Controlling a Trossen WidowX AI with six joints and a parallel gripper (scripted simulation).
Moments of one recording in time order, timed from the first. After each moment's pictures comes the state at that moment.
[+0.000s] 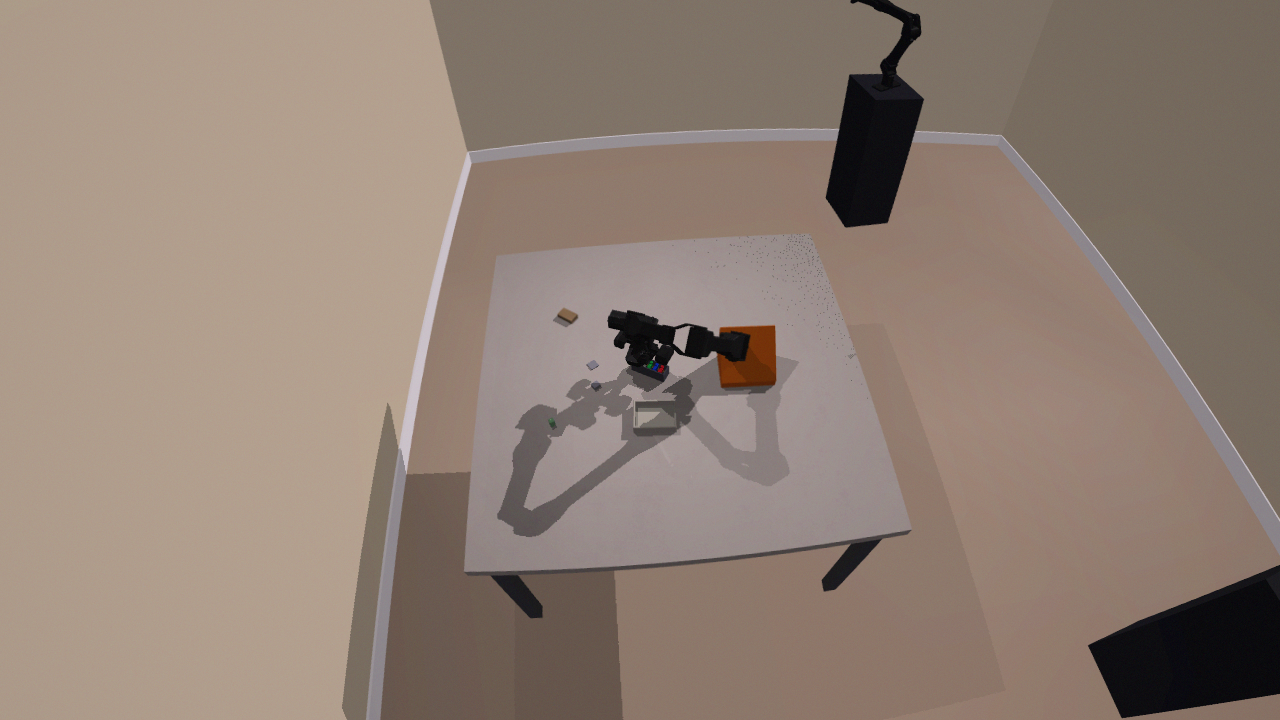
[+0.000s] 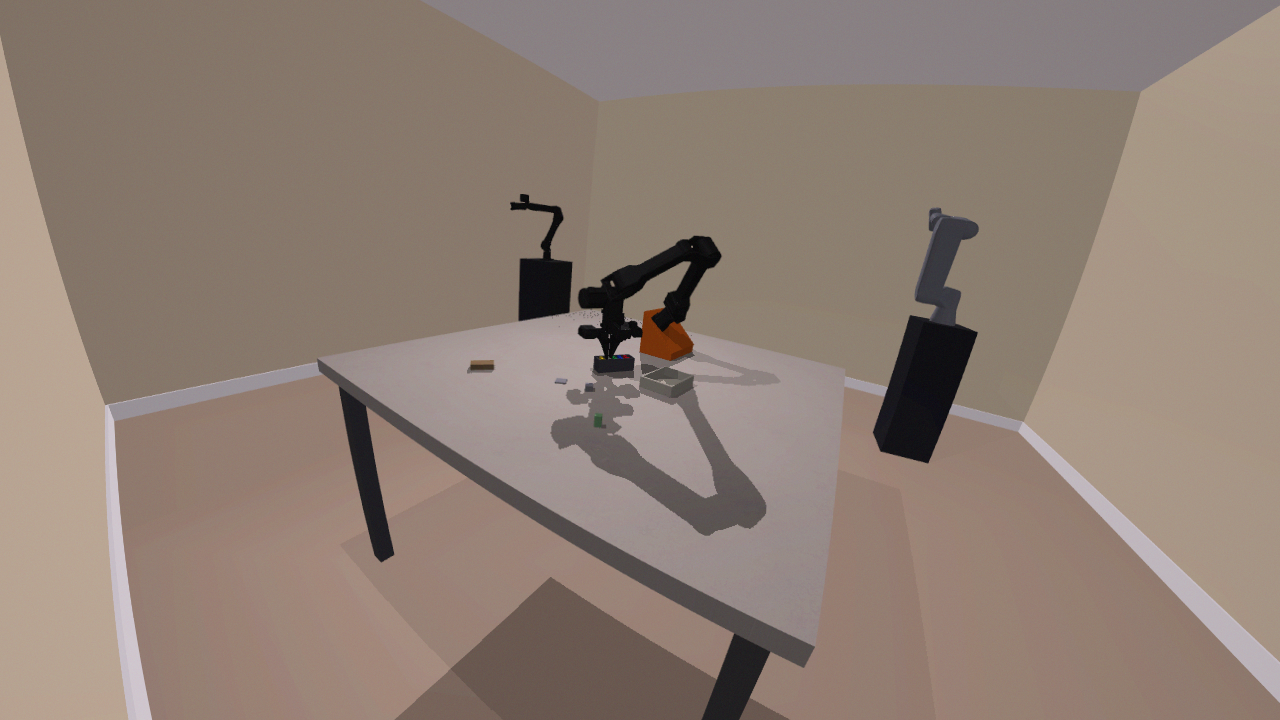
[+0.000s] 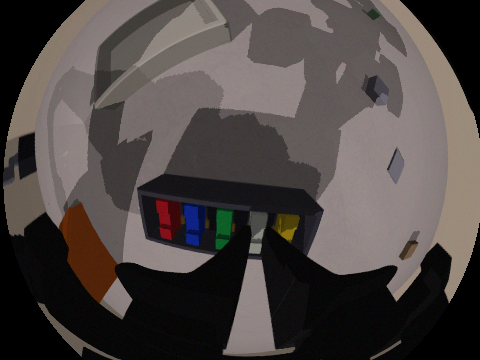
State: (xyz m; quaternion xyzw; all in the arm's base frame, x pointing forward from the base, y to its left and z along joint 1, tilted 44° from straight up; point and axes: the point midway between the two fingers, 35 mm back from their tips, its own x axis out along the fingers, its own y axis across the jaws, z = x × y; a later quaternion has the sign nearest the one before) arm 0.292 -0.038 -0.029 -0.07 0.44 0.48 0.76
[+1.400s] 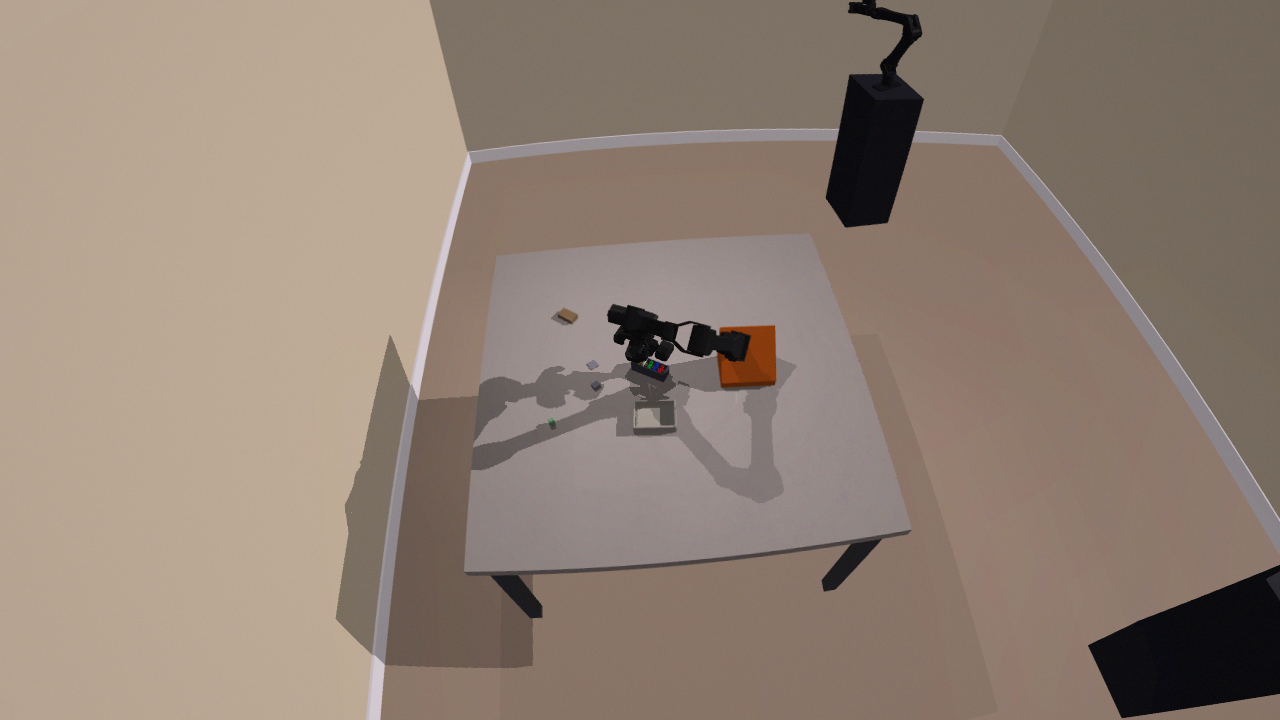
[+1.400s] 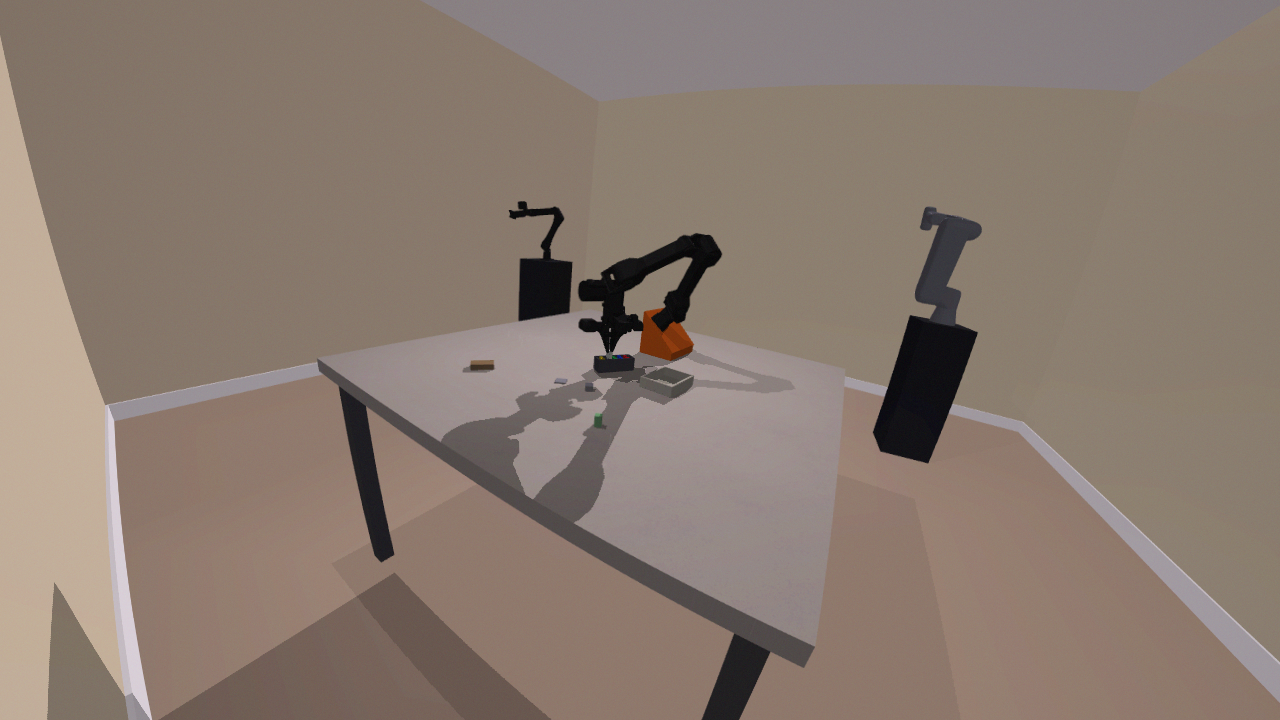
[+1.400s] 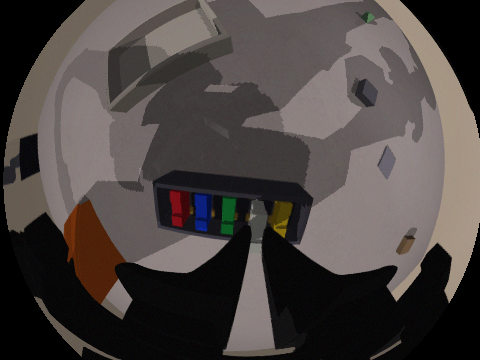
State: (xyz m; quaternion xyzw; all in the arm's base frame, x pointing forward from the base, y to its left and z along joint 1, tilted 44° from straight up) arm 0.289 -0.050 -0.015 -0.06 0.44 0.48 0.76
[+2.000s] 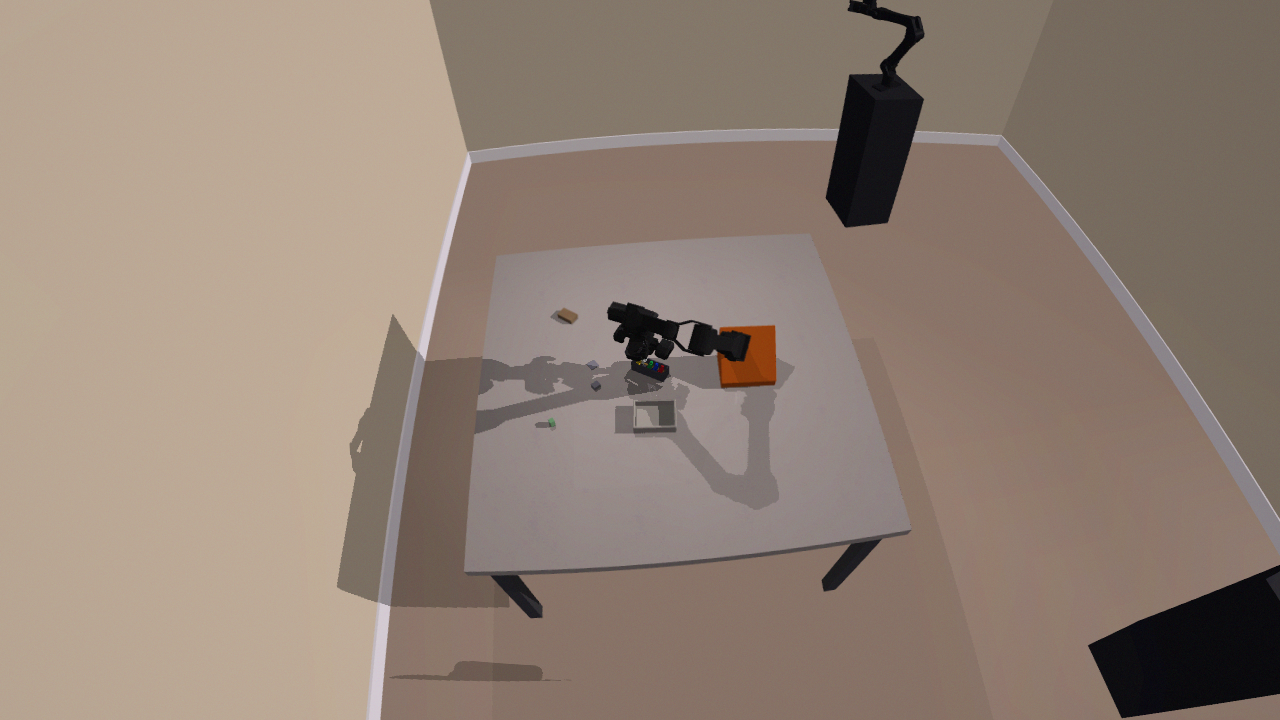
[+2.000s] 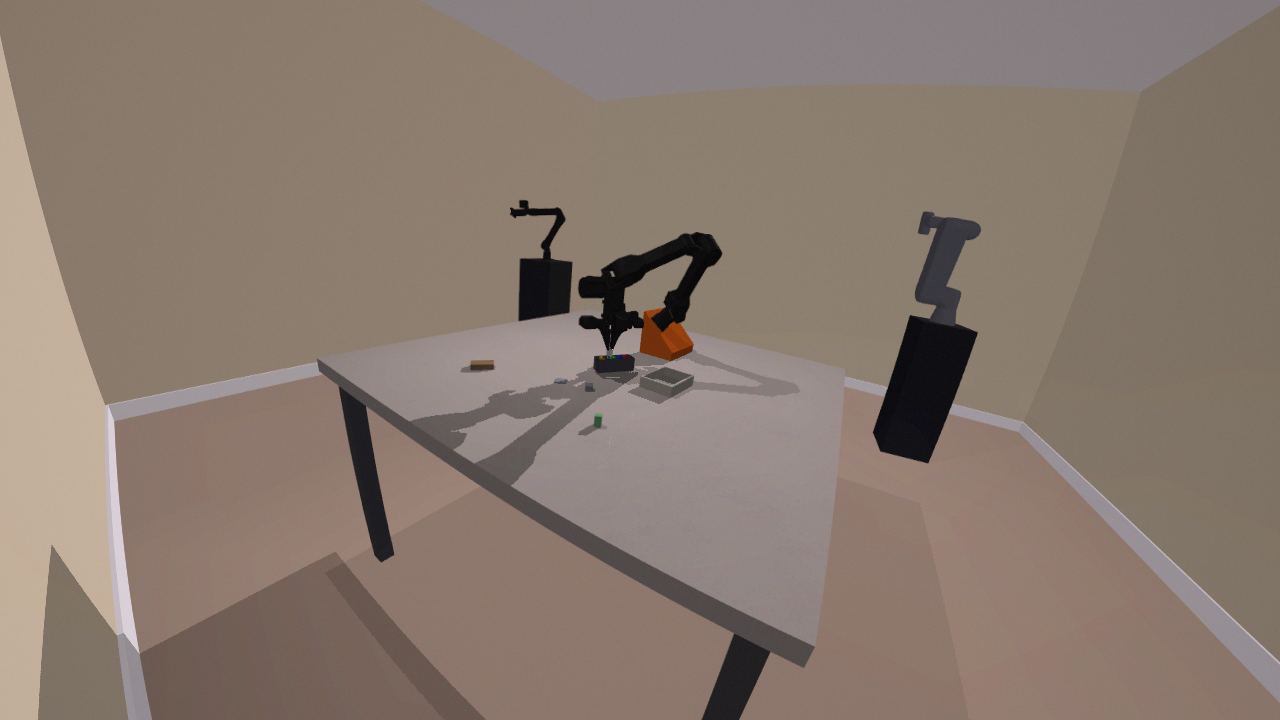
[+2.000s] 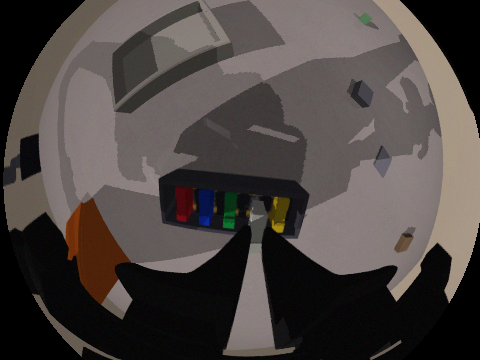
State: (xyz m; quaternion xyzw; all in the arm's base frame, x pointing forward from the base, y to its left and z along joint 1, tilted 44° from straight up) arm 0.287 -0.056 -0.008 -0.06 0.44 0.48 0.76
